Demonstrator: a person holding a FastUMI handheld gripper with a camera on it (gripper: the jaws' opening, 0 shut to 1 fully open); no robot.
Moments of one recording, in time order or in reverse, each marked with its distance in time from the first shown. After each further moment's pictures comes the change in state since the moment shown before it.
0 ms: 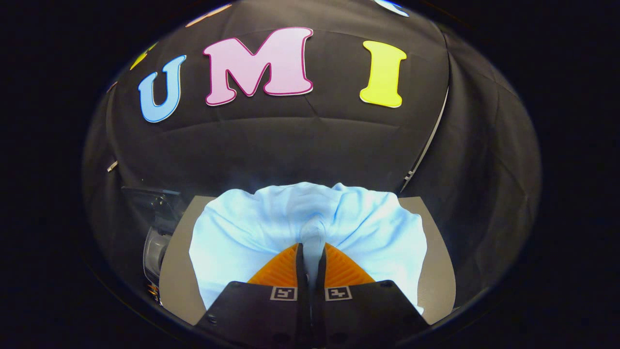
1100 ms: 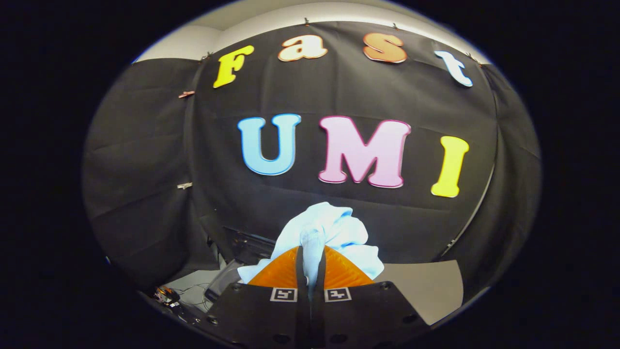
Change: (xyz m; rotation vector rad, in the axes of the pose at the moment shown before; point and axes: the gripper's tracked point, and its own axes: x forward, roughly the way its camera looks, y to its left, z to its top) arm -0.189 0.256 0.093 -0.184 -0.367 0.360
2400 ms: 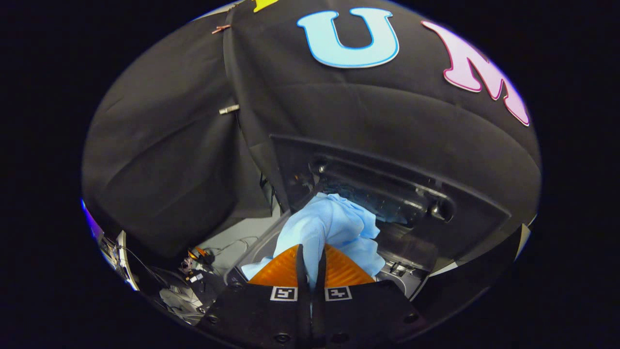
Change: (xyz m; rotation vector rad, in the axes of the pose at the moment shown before) arm 0.209 0.149 -0.255 -0.051 0.492 0.324
